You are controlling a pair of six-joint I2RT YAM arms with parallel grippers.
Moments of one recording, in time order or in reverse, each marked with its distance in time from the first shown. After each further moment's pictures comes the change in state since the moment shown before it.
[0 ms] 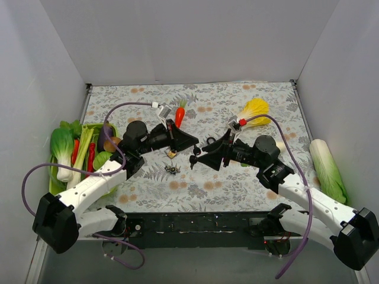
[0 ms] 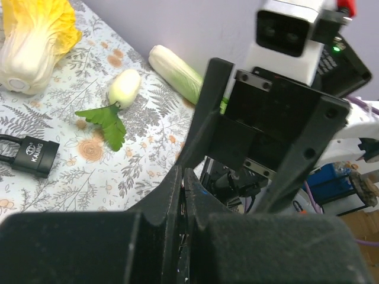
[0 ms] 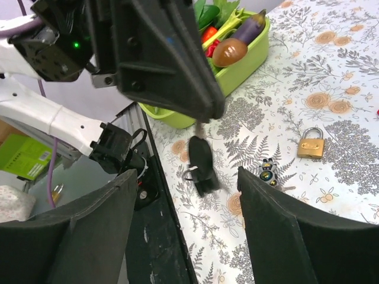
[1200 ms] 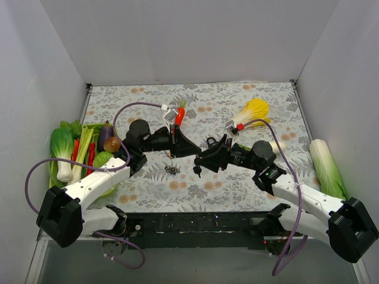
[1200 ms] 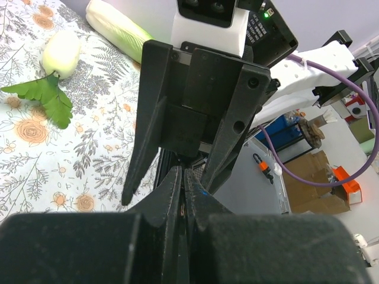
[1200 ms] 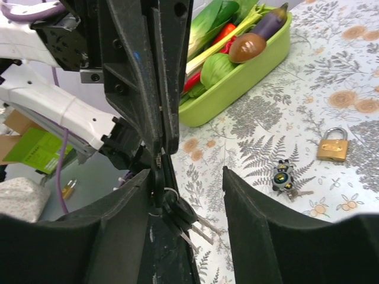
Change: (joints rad) left arm 0.011 0.088 0.029 0.041 0.275 -0.052; right arm 0.000 0.066 -0.111 0.239 -0.046 0.050
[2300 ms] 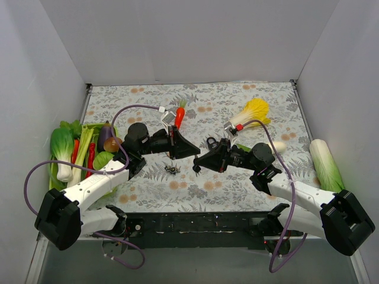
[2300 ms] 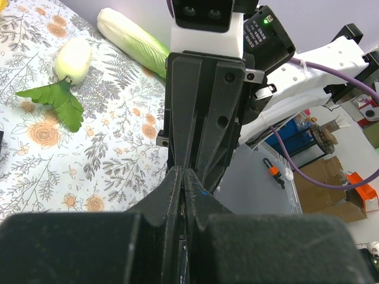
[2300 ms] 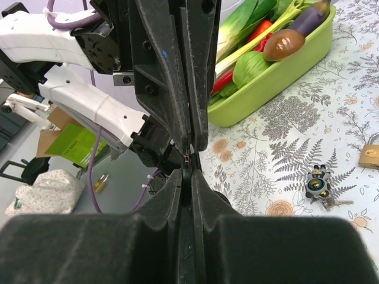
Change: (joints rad) left arm 0.001 -0.027 -0.043 0.029 -0.047 0.030; right arm 0.002 0.080 -0.043 0.226 -0.095 0.145
